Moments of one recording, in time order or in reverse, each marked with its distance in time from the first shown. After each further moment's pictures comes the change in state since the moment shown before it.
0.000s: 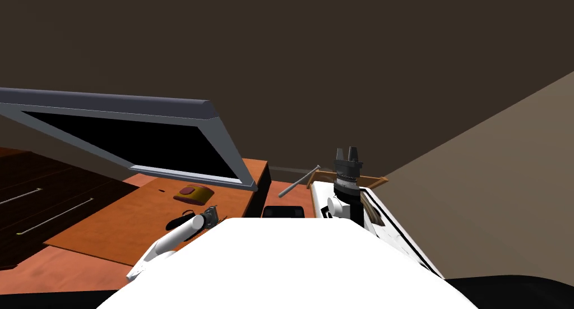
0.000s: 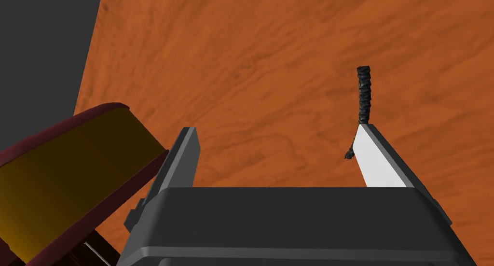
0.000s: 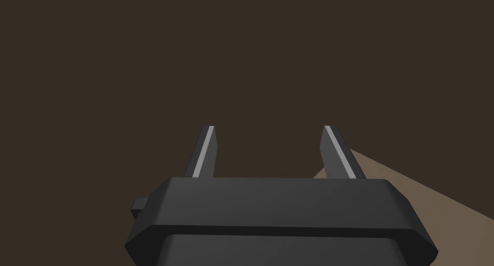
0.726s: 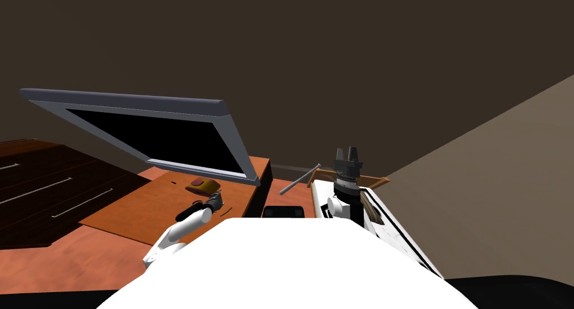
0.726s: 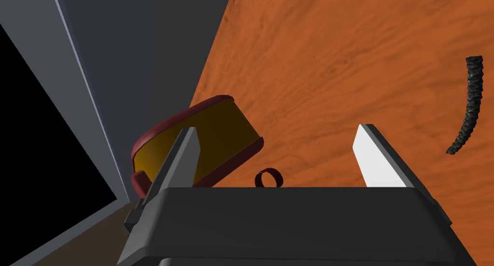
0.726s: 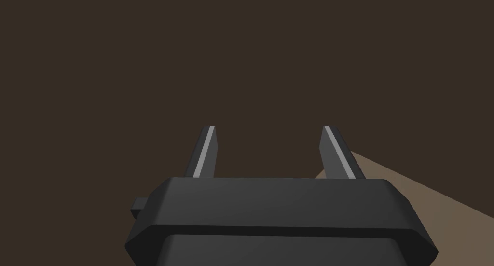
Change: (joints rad) left arm 0.003 -0.026 -0.056 -0.158 -0.112 -0.215 -0.022; right arm 0.000 0.000 0.000 0.000 0.000 0.000 0.000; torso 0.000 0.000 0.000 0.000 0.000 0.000
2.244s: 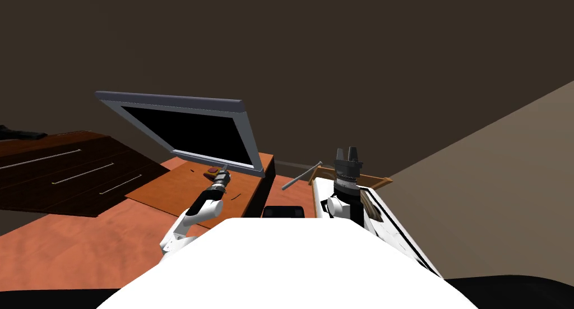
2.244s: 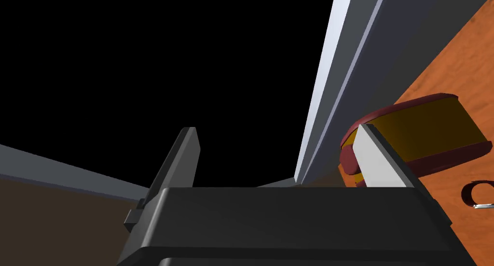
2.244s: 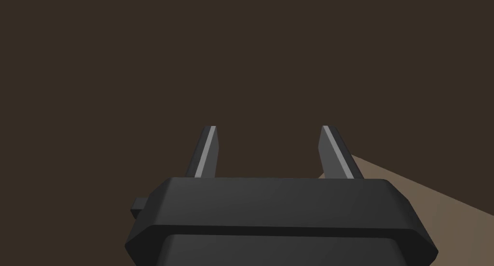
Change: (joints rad) left arm 0.035 -0.063 -0.103 -0.350 -0.235 -0.408 -0.037; right arm 0.000 0.000 0.000 0.000 0.000 0.000 0.000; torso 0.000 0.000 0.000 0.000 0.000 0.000
